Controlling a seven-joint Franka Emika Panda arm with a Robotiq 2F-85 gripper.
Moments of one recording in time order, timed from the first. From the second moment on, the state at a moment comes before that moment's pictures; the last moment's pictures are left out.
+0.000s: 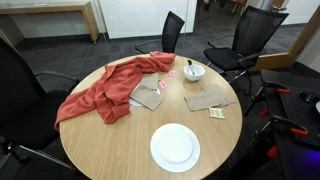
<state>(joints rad) -0.17 -0.14 -0.12 -2.30 -0.09 2.29 0.35</state>
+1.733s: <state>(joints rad) -0.17 0.08 -0.14 -2.39 -0.09 2.65 0.47</state>
